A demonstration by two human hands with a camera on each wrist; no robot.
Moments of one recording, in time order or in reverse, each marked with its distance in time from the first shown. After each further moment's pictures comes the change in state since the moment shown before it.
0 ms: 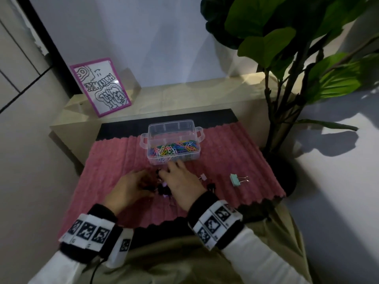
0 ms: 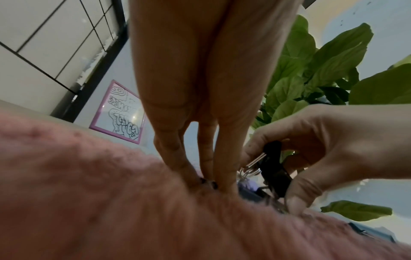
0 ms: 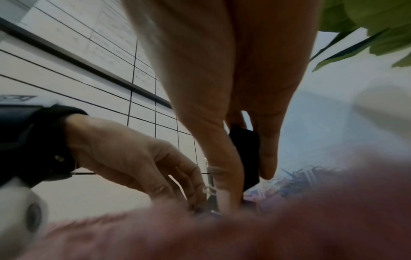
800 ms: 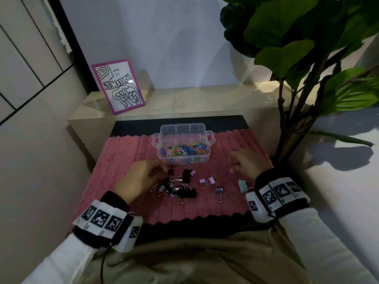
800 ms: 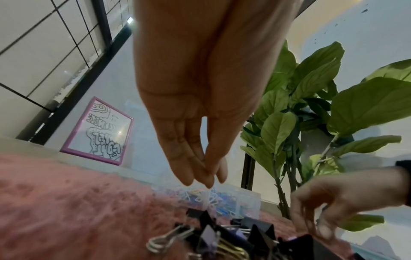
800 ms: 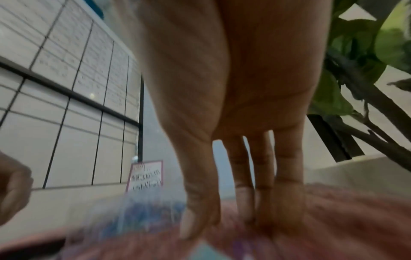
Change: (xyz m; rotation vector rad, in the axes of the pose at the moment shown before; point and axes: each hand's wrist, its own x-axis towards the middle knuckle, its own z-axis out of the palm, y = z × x) left_hand 0.001 0.021 -0.014 0.072 0.137 0.140; right_hand -0.012 0.141 -0.043 0.046 -0.066 0.290
